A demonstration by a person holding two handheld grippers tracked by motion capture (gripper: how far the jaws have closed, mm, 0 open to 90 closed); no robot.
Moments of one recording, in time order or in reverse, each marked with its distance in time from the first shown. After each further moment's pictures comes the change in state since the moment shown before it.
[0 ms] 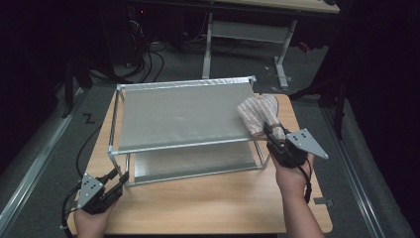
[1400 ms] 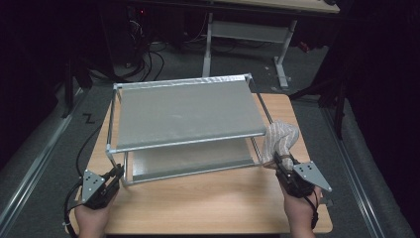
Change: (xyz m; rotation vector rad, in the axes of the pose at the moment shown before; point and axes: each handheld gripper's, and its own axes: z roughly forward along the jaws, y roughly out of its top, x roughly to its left) left arm 0.006 -0.001 0.009 0.011 0.076 0.004; right arm -0.008 -0.074 -0.041 0.116 -0.098 -0.005
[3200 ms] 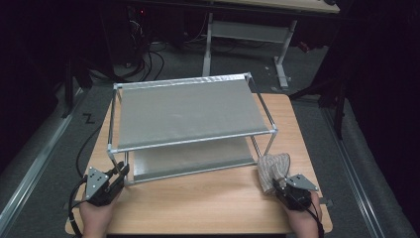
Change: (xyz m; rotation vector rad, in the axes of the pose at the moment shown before) left arm -0.003 0.002 0.010 -0.001 -0.020 -0.013; right arm -0.014 -0.067 0.005 0.416 0.070 -0.096
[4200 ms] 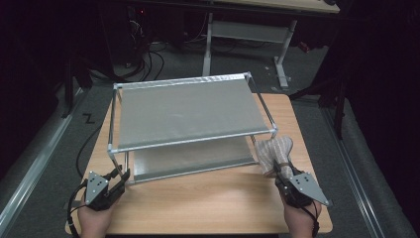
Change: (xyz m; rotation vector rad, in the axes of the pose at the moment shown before) left arm -0.003 -0.006 -0.010 0.016 -0.006 0.032; right arm 0.021 0.046 -0.046 -0.466 -0.111 0.005
